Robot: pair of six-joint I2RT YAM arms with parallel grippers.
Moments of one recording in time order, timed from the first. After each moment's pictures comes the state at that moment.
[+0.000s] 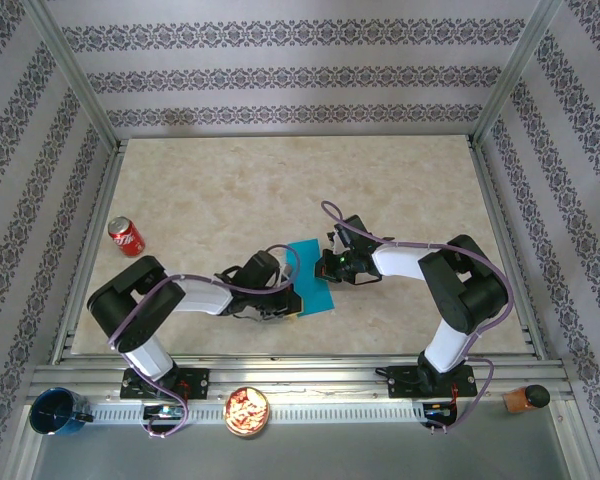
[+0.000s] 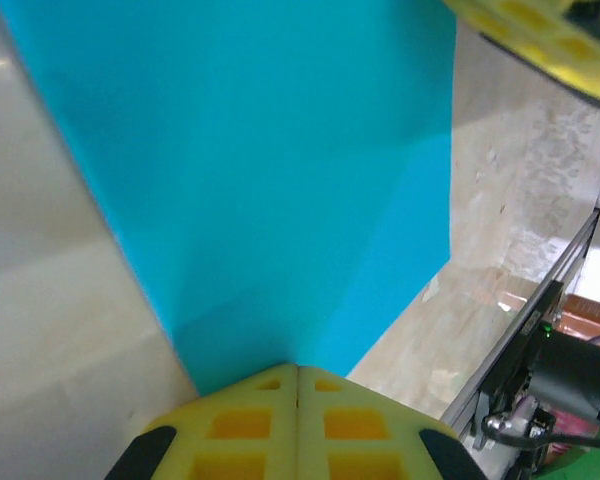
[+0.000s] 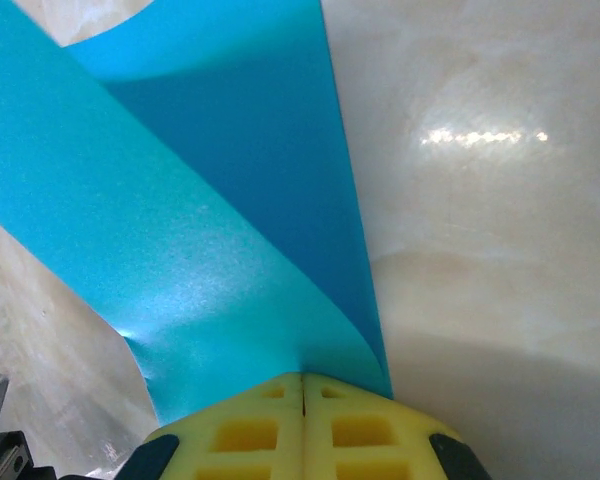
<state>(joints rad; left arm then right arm) -0.76 1.65 0.56 0.22 0.52 -0.98 0.52 1.73 0.79 -0.13 -0.46 0.73</state>
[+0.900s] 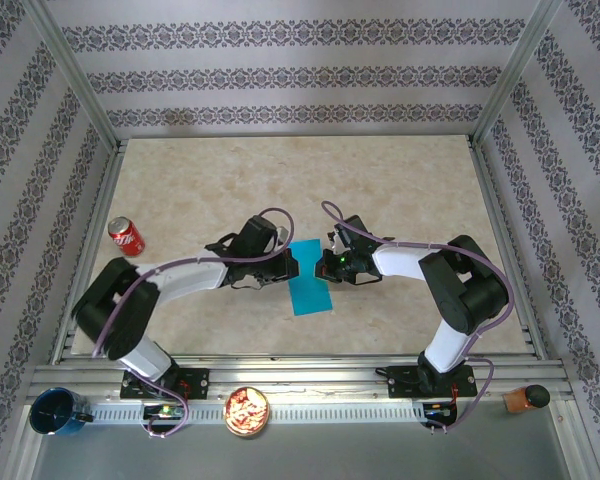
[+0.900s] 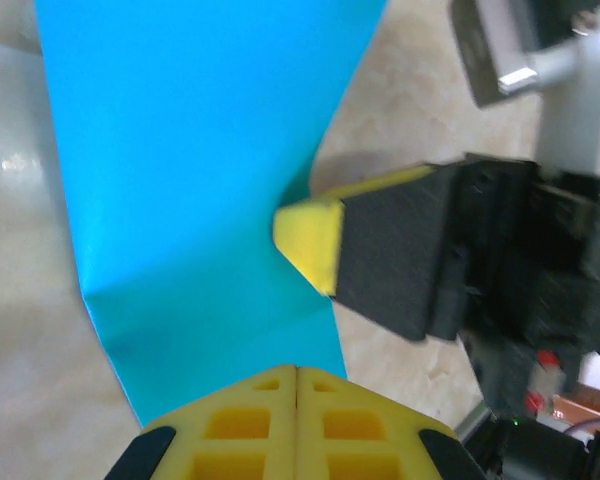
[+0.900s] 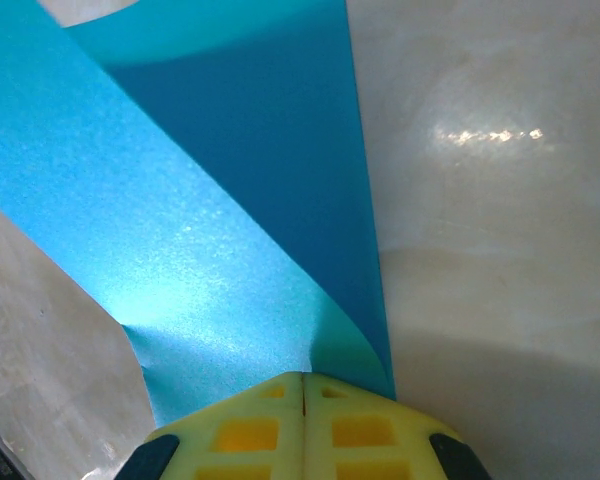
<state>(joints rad) -0.64 1.61 0.85 -0.12 0.42 -0.84 0.52 1.72 0.79 -0.14 -0.46 0.73</state>
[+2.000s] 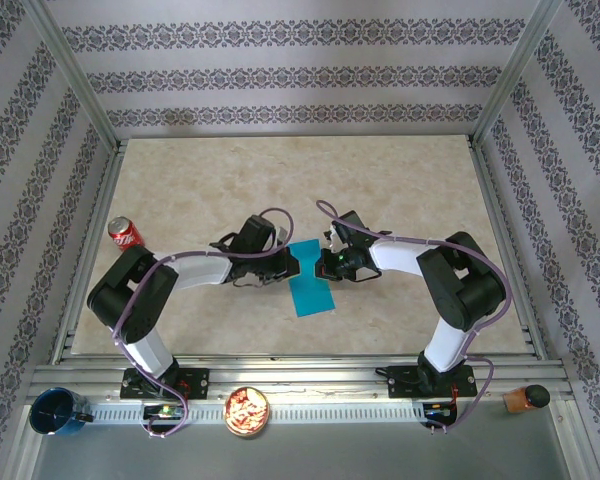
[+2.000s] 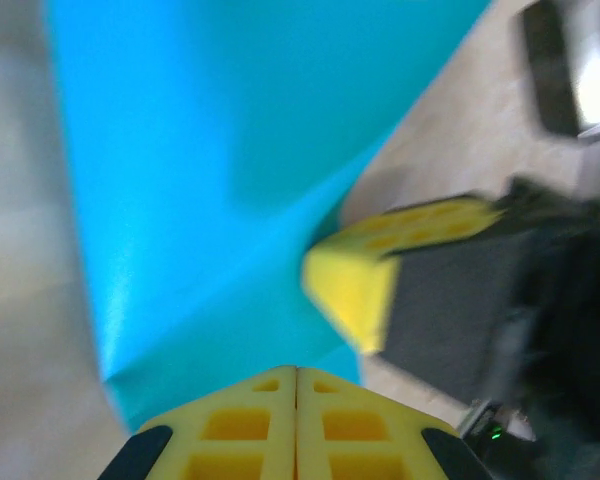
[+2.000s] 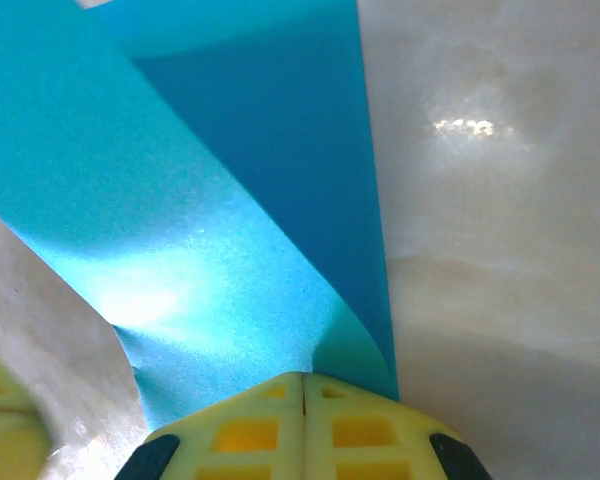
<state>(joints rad) -0.58 1.69 0.85 0.00 0.51 -0.88 0.52 1.75 0.86 -0.25 -0.46 0.63</state>
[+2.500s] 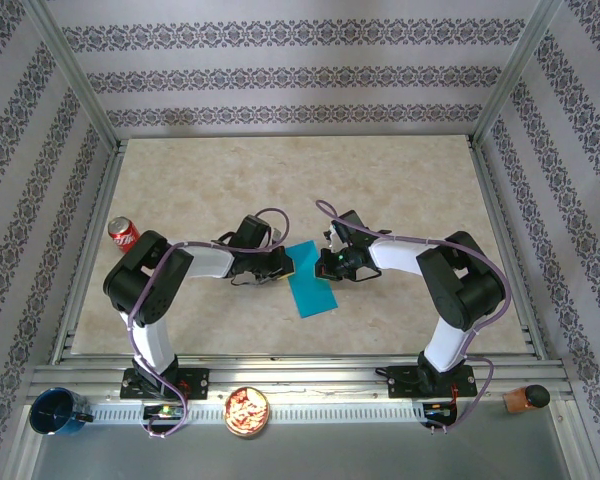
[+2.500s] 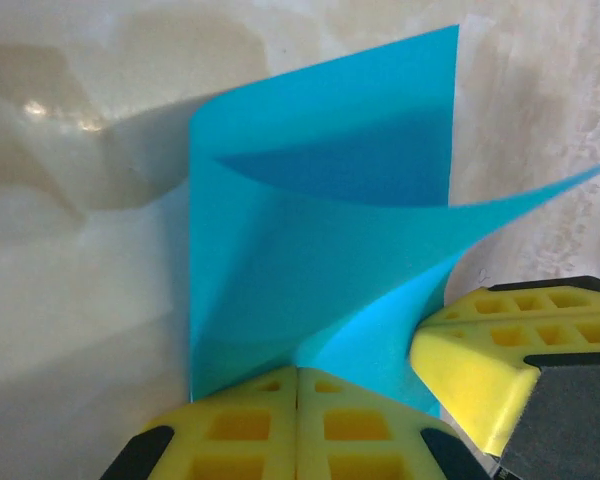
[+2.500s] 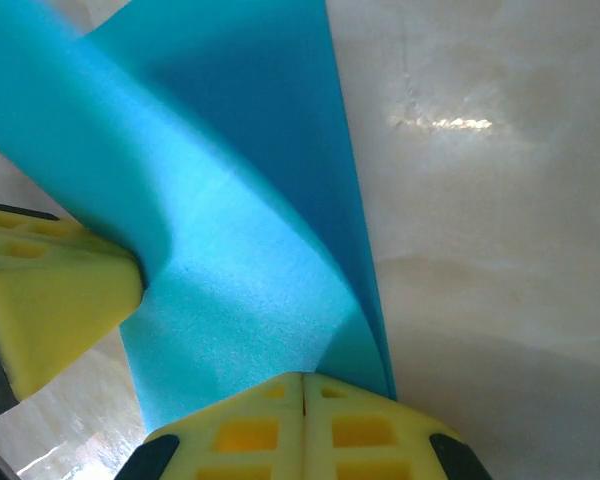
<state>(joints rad) -0.52 1.83 0.83 0.07 0.53 -0.87 0.52 1.76 0.87 -0.26 -0.46 0.62</state>
